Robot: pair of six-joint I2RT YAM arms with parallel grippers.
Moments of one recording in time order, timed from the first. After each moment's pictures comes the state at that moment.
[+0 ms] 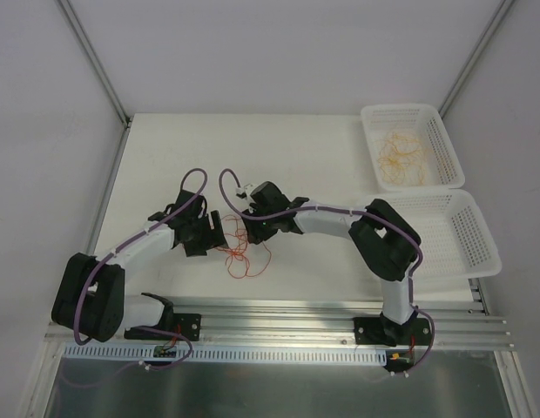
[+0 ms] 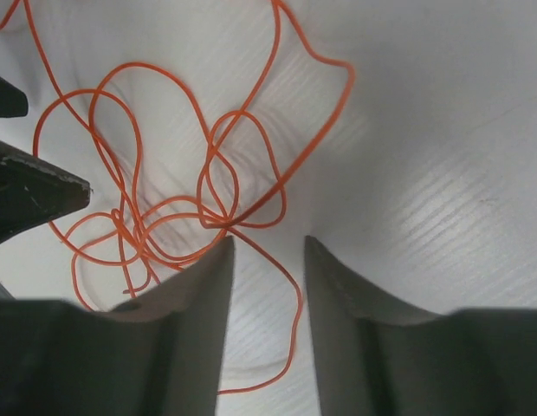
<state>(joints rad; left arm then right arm) -0.33 1.28 0.63 -0.47 0.14 -0.61 0.91 1.96 1.26 -0.21 -0.15 0.24</state>
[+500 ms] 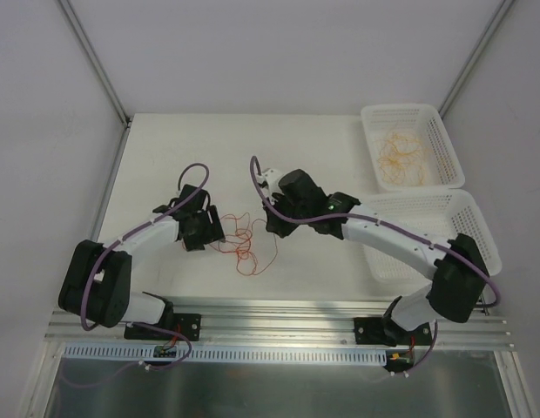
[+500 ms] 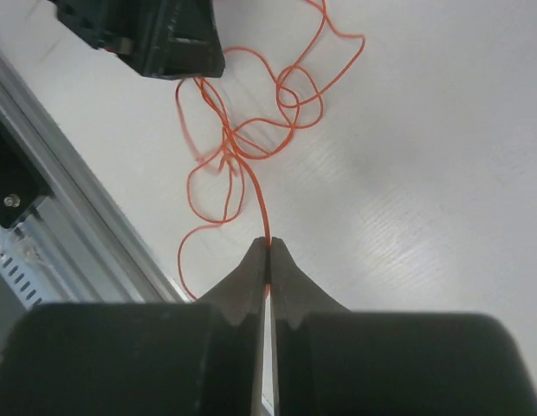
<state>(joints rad) -0.33 1.35 0.68 -0.47 0.04 -0.65 0.92 1.54 1.17 -0.42 -0.14 0.17</state>
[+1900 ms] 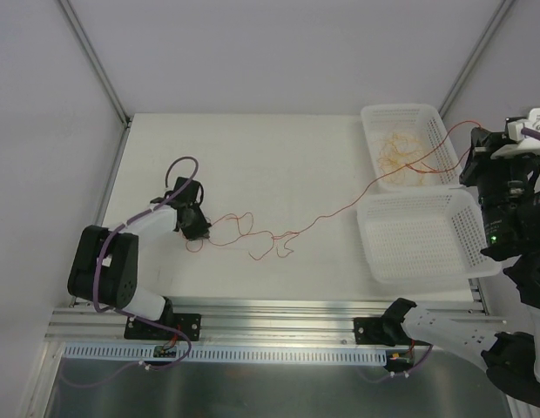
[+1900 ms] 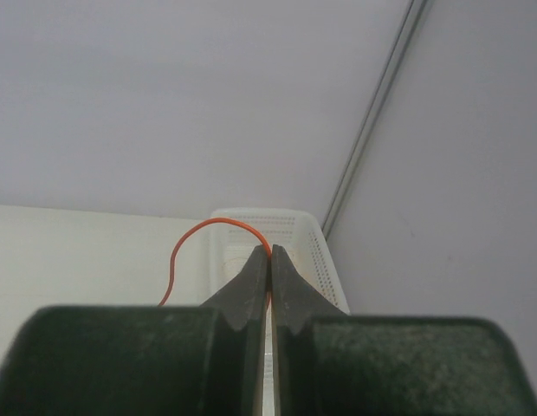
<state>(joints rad) -0.25 1.48 0.75 -0.44 -0.01 -0.72 0.77 0.88 1.78 -0.68 0.80 -0.33</state>
